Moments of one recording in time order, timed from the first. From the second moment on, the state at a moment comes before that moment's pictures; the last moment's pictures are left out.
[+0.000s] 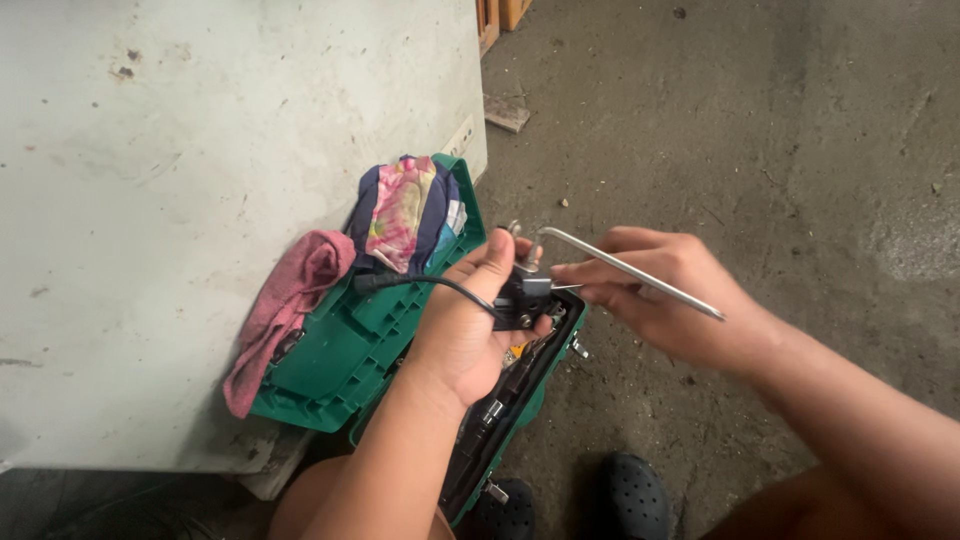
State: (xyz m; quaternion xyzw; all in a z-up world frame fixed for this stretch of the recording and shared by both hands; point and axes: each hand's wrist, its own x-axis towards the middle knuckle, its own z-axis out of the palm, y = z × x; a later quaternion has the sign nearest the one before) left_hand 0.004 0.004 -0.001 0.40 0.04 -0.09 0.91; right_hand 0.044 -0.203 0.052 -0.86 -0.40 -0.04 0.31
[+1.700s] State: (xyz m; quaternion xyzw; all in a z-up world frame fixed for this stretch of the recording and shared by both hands) left_hand 0.008 -0.012 0.000 0.29 0.01 -0.05 0.95; right_hand 0.054 -0.217 0.056 -0.68 0.00 0.16 0.72
